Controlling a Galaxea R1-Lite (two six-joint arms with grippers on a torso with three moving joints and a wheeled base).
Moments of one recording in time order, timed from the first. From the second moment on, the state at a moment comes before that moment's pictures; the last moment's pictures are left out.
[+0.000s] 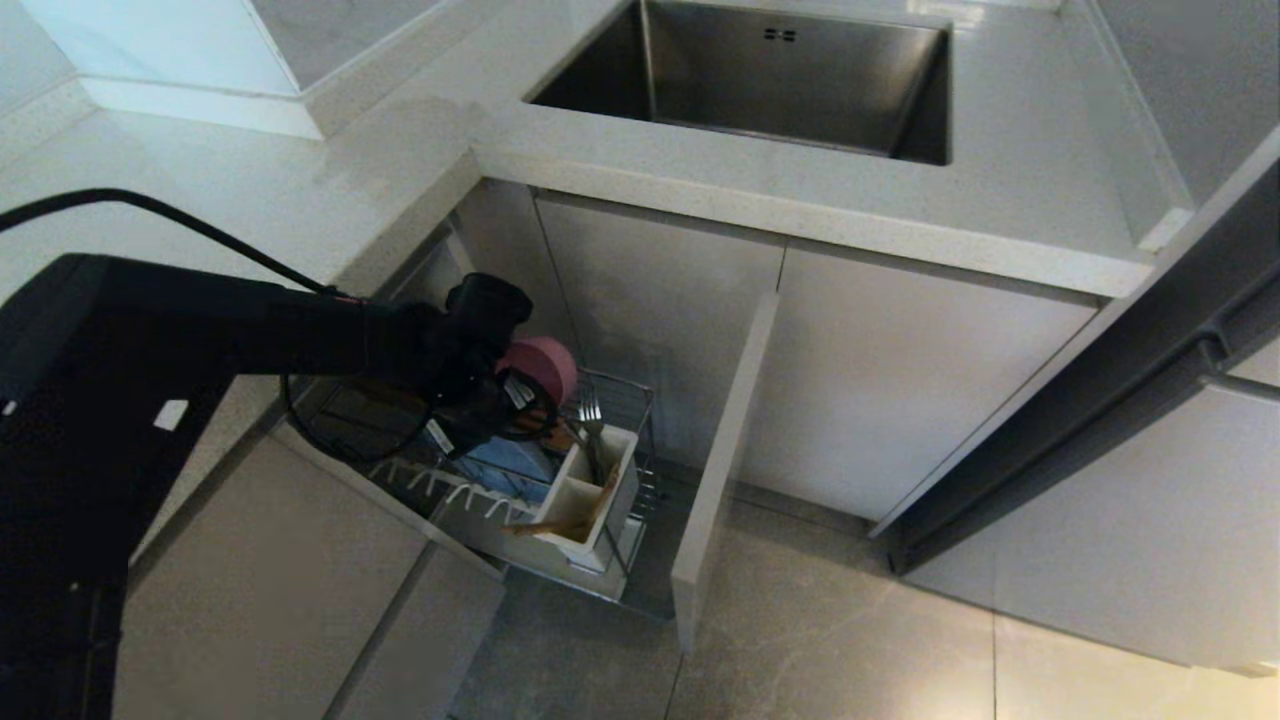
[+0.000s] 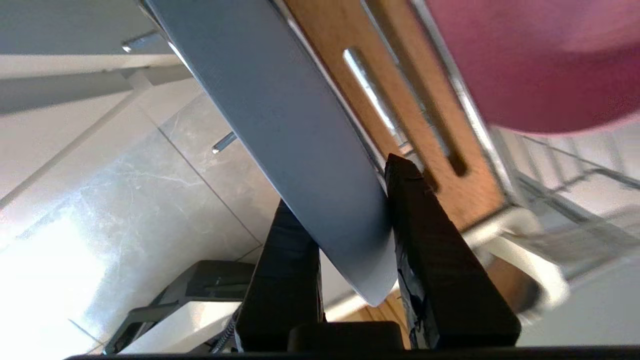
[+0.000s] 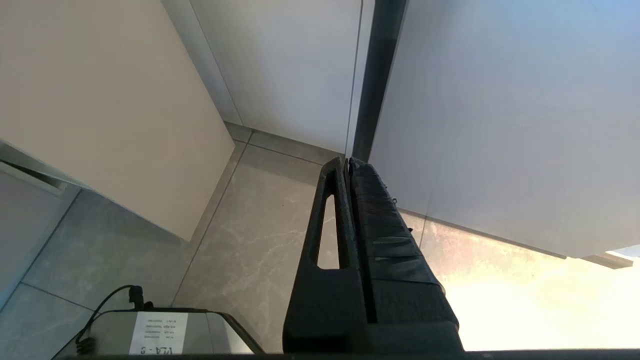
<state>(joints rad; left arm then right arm) -0.31 2.15 -1.68 0.40 0.37 -0.83 0.00 0.00 0.00 0.00 0.00 0.00</state>
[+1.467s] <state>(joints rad) -0.56 1.89 -1.69 0.41 0.36 -0.74 0.00 0.00 0.00 0.00 0.00 0.00</state>
